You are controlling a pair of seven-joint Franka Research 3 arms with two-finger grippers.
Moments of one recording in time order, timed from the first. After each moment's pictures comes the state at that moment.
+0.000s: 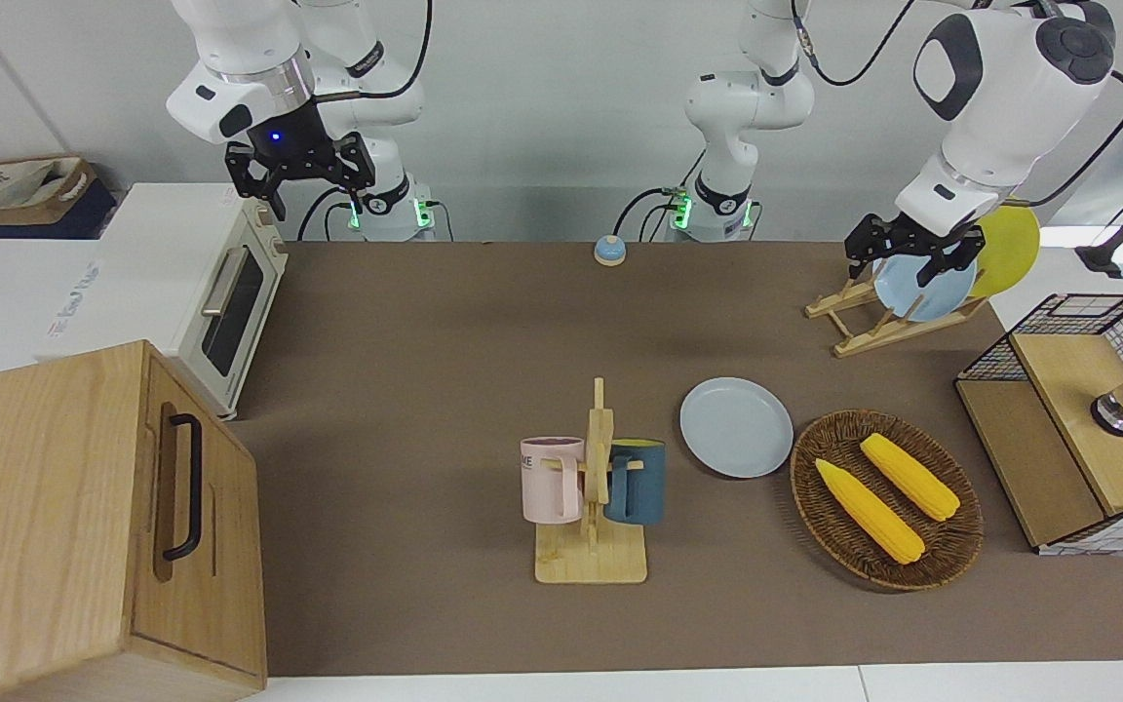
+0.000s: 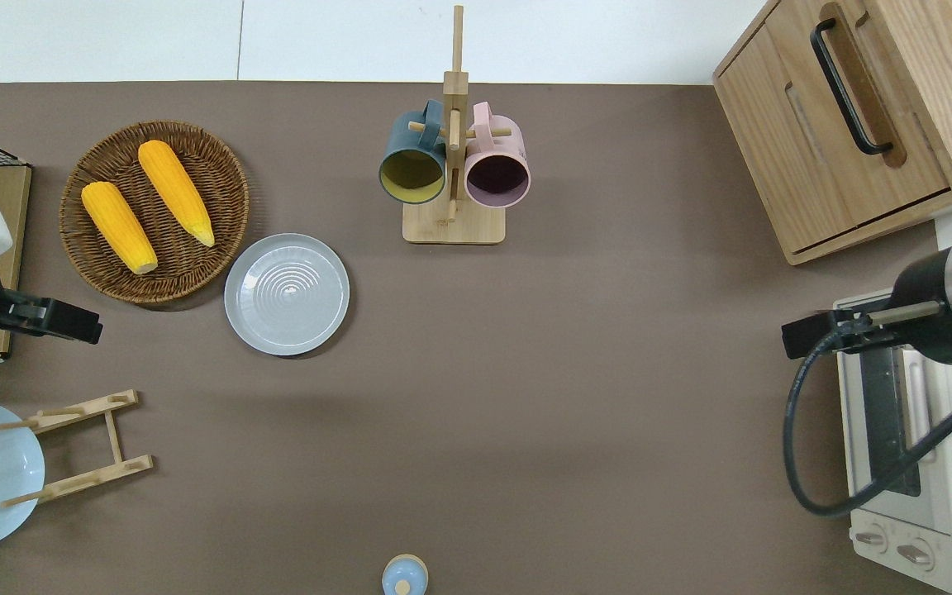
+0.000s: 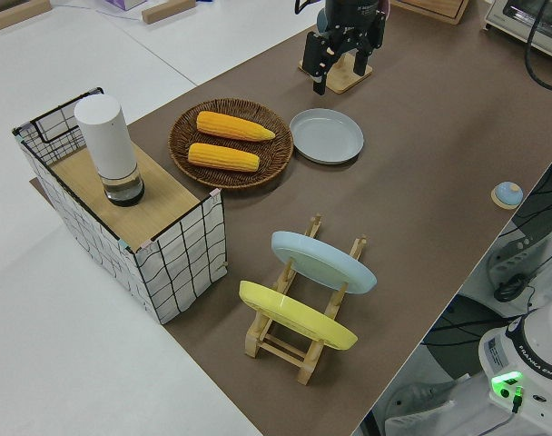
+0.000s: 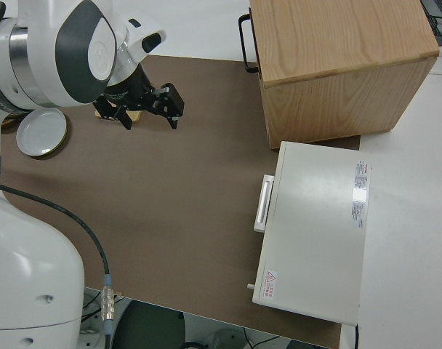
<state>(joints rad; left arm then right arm) -0.04 0.03 0.08 -1.65 0.00 1.58 0.26 0.02 -0.01 0.12 -1.47 0.00 1.39 0.03</state>
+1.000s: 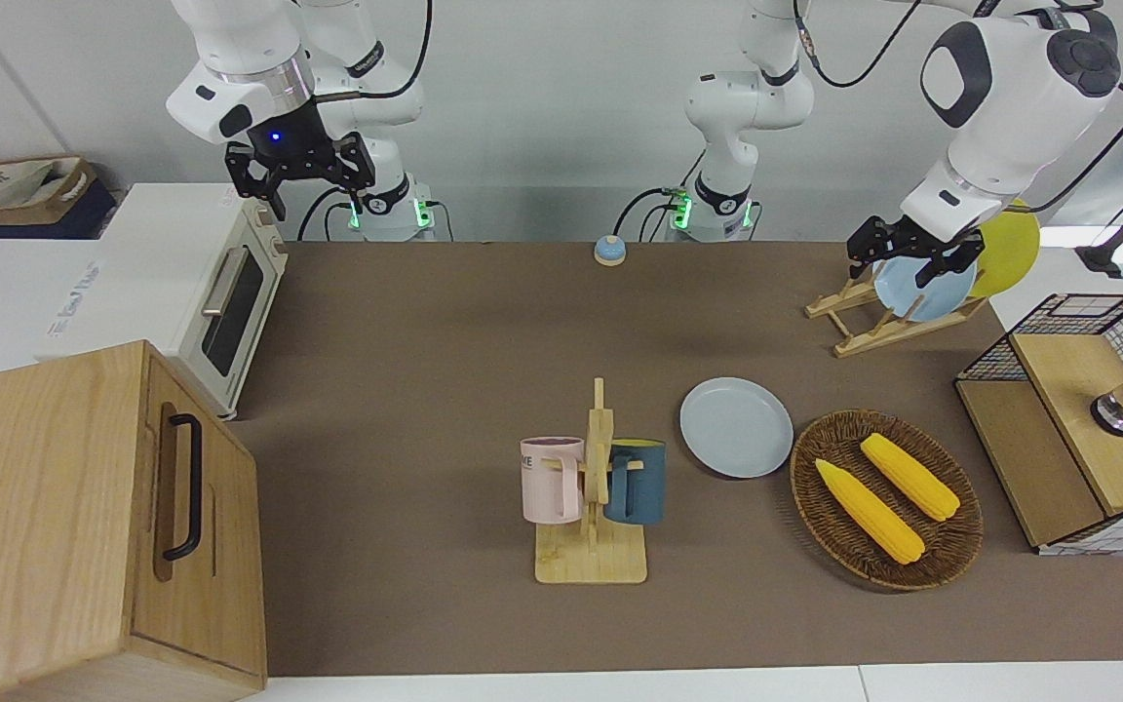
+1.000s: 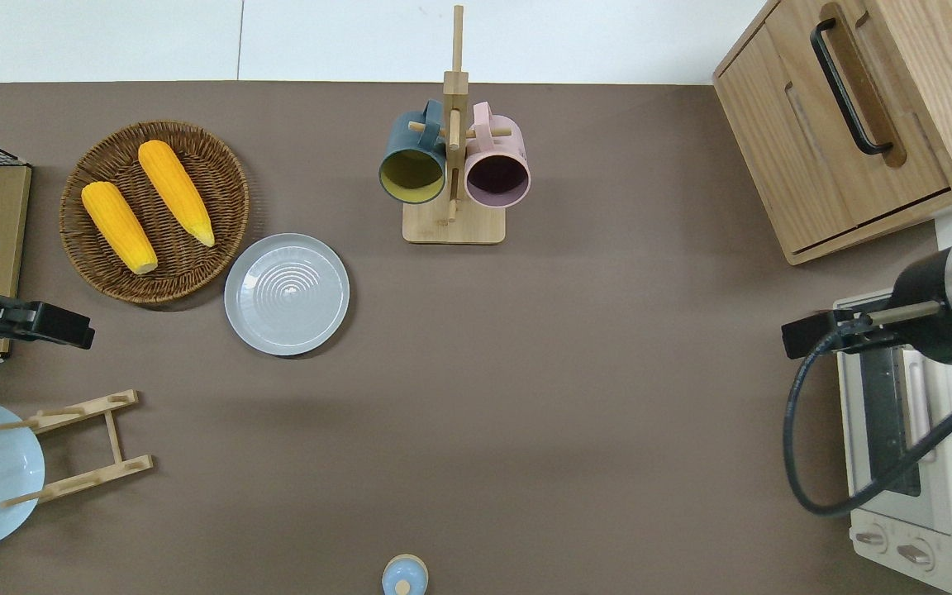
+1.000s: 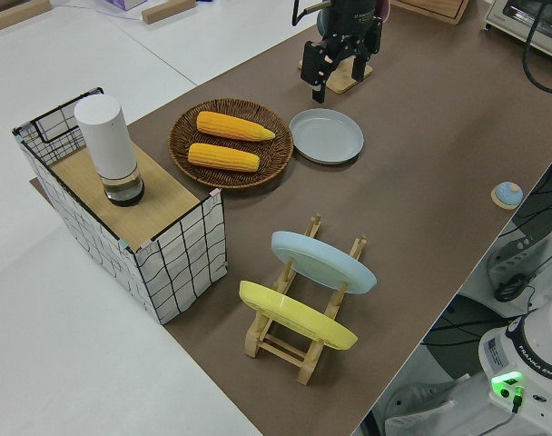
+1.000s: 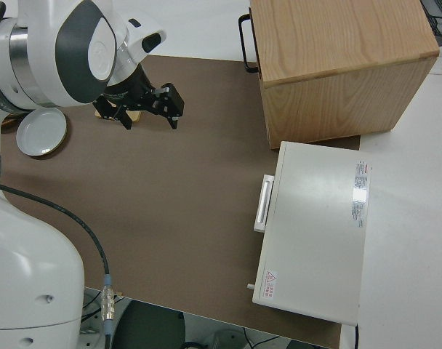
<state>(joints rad) -0.03 0.03 0.11 -1.66 -0.01 1.57 0.24 0.02 -0.01 0.12 -1.47 0.00 1.39 0.03</state>
